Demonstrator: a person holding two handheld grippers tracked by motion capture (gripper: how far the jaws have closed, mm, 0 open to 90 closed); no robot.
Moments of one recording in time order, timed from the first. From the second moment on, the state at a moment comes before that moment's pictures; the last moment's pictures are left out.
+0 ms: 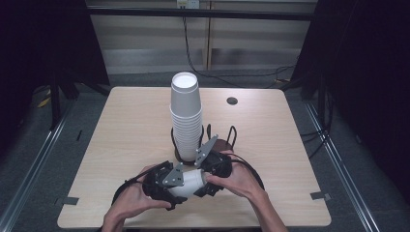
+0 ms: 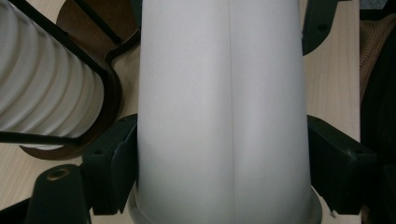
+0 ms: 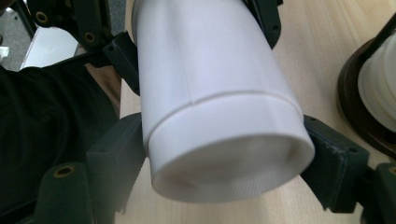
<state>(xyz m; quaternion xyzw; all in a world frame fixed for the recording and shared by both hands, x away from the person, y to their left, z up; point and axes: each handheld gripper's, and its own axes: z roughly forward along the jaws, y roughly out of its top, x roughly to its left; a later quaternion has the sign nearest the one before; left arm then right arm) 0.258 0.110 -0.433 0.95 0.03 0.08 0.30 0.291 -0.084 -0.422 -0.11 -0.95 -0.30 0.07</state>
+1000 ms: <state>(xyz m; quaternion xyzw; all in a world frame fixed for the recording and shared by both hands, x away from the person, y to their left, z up) 0.256 0.103 -0.436 0.95 0.01 0.08 0.30 0.289 -0.082 -0.420 -0.09 -0.95 -0.28 0.08</state>
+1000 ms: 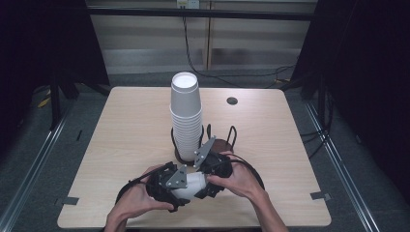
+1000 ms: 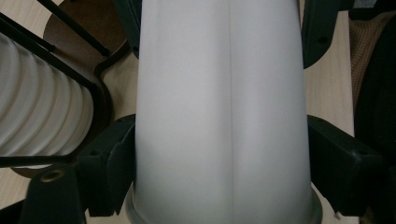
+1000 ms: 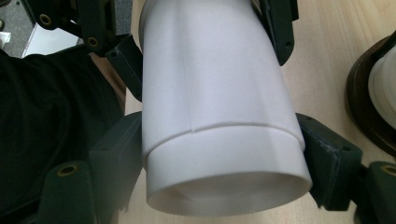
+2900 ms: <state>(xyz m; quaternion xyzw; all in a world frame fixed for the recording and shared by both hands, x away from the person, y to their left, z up) 0.255 0.184 -0.438 0.81 0.14 0.10 0.56 0.289 -0.112 -0.438 -0.15 -0.91 -0.37 0.06</state>
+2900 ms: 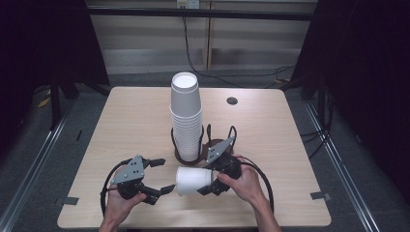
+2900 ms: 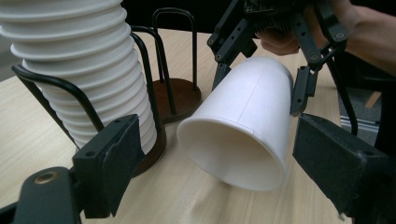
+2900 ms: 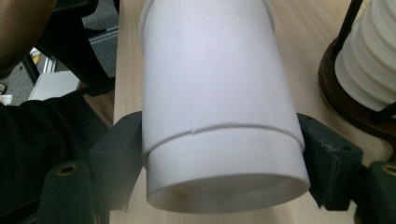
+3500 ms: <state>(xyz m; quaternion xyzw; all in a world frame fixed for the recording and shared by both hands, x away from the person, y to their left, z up) 0.252 0.183 -0.449 0.79 0.16 0.09 0.58 0.288 -0.113 -0.440 -0.16 -0.90 -0.41 0.05</state>
